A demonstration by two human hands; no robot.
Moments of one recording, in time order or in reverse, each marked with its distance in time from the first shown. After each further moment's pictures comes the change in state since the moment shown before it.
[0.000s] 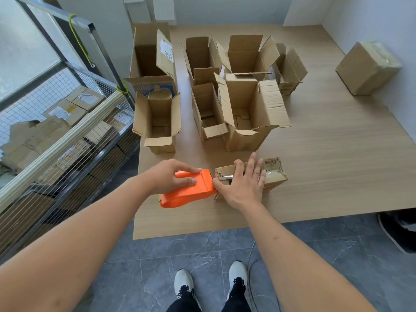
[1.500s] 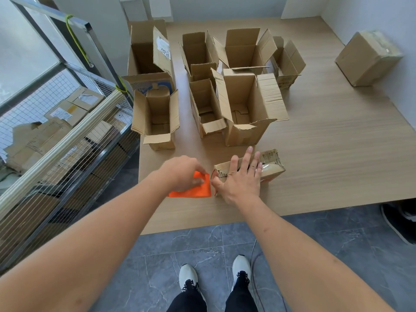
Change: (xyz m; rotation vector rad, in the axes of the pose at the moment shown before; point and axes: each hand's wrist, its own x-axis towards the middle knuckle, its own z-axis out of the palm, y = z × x) left_hand 0.014 0.043 0.015 0.557 0.059 0.091; right_hand -0.004 -0.005 0.002 -0.187 -0.002 -0.055
